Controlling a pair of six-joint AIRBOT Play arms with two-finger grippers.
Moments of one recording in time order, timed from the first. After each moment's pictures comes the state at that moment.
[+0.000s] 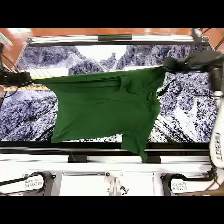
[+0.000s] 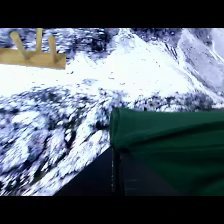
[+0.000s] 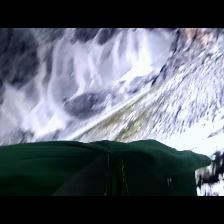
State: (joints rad) left arm 0.27 -1.43 1.44 1.18 -1.02 -1.29; right arm -0.07 -1.59 1.58 2.11 -0.84 -1.78
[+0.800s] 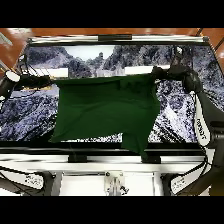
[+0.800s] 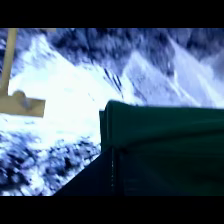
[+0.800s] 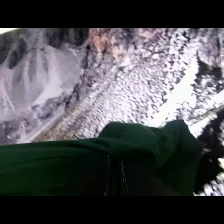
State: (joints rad) left arm 0.20 -1.67 1.44 1.09 -0.76 -1.27; right arm -0.04 -1.80 1.58 2.10 -0.66 -1.73
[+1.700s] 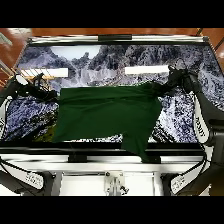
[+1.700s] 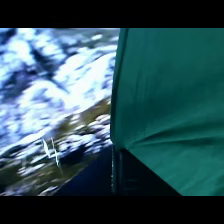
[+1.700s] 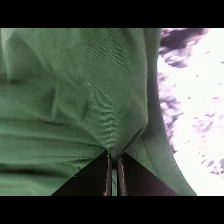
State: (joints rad) left arm 0.20 -1.78 1.47 1.17 -1.14 -1.34; right arm -0.05 -1.84 1.58 1.87 -1.06 -1.51
